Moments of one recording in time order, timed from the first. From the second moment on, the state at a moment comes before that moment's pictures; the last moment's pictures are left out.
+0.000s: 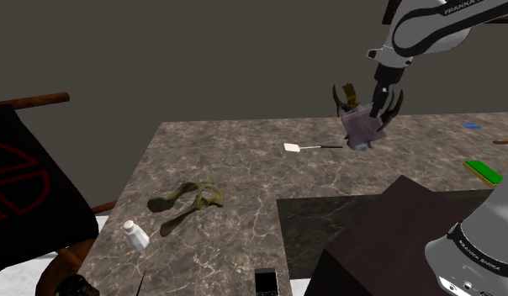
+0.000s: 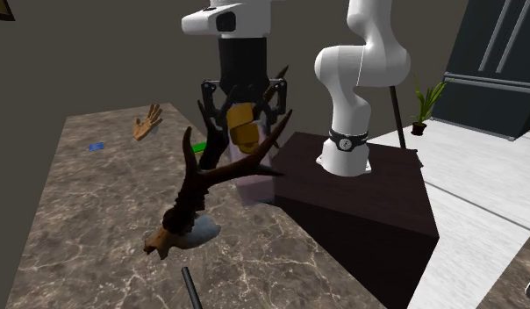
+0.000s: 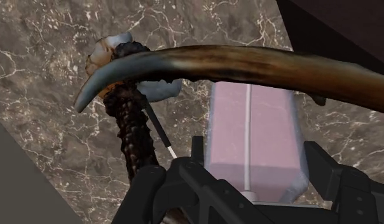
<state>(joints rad) 0.09 -0.33 -0.44 -2.44 -0.15 2.14 -0.73</state>
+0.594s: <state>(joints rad) 0.09 -0.37 -0.42 -2.36 -0.15 2.01 -0.72</state>
